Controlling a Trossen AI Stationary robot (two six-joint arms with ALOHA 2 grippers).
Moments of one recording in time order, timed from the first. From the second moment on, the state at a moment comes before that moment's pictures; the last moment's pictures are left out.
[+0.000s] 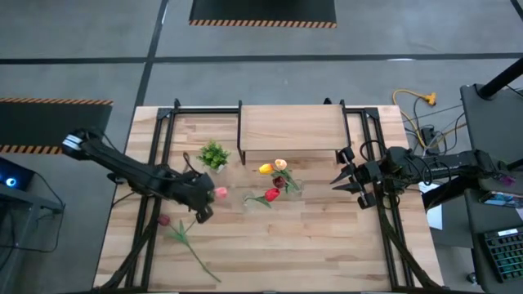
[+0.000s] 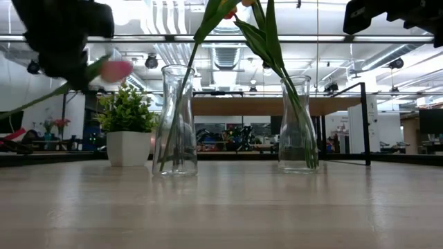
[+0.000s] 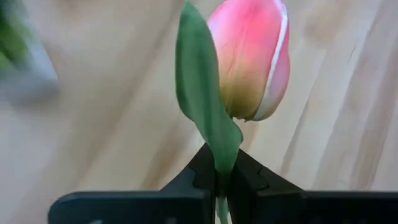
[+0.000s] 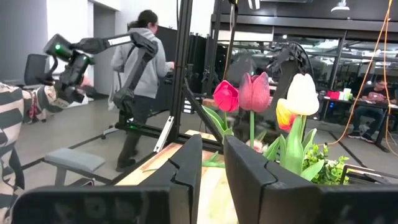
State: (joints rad) left arm -0.39 1.09 0.78 -0.72 -0.24 -0.87; right arm 0.05 0.50 0.26 0.40 -0.31 -0.03
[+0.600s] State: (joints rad) left arm -0.39 0.96 0.78 -0.49 -0.49 -0.49; right arm 0.05 0.50 0.26 0.39 -0.31 -0.03
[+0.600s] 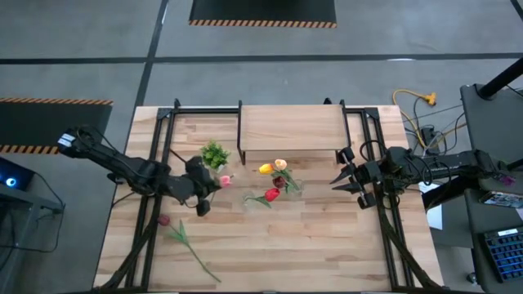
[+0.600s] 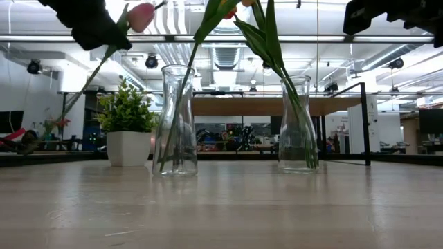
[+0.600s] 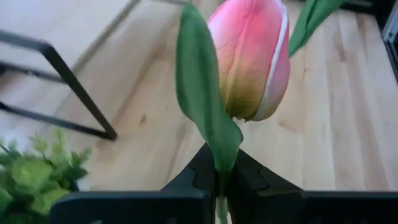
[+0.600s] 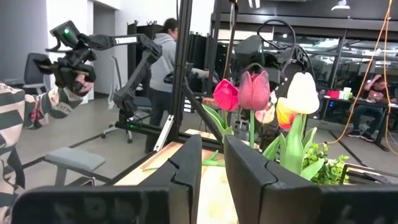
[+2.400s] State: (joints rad) left arm -0.39 1.21 0.85 0.21 -0.60 -0.01; right arm 0.05 0.50 0.26 0.39 -0.31 -0.03
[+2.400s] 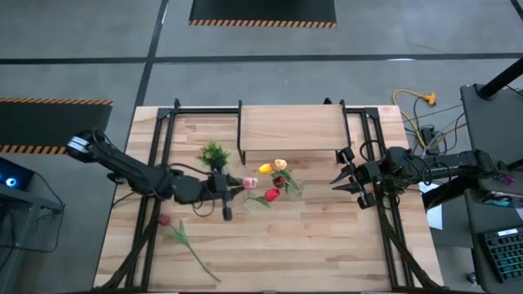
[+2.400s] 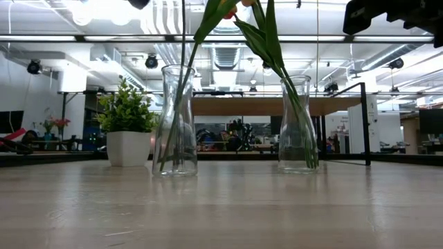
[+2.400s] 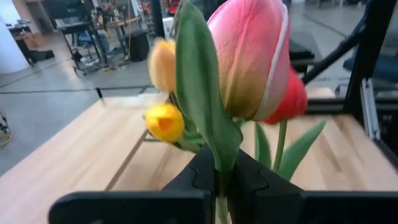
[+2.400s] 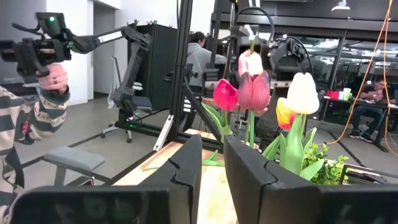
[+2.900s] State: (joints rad) left arm -0.39 1.34 0.85 0.21 -0.58 -0.01; right arm 0.05 0.50 0.26 0.39 -0.31 -0.03
